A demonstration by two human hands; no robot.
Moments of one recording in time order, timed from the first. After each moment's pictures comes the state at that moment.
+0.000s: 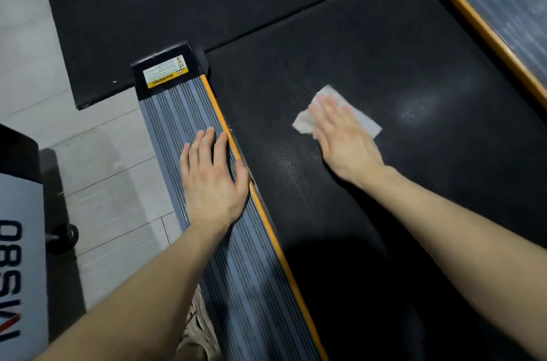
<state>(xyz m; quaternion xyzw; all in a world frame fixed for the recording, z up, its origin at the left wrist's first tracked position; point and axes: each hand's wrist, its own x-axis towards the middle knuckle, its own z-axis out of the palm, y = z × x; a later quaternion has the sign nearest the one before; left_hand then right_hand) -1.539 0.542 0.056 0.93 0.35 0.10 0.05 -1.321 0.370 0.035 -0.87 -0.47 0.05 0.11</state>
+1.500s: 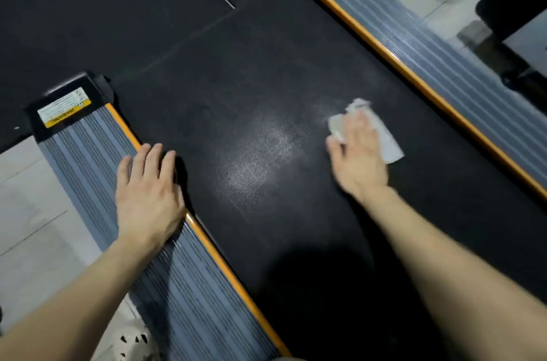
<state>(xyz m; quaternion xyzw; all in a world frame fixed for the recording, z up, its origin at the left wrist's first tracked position) -1.516 0.538 0.087 0.98 0.19 -0.02 -0.03 -1.324 0.209 0.046 -0.98 -0.12 0.06 0.13</state>
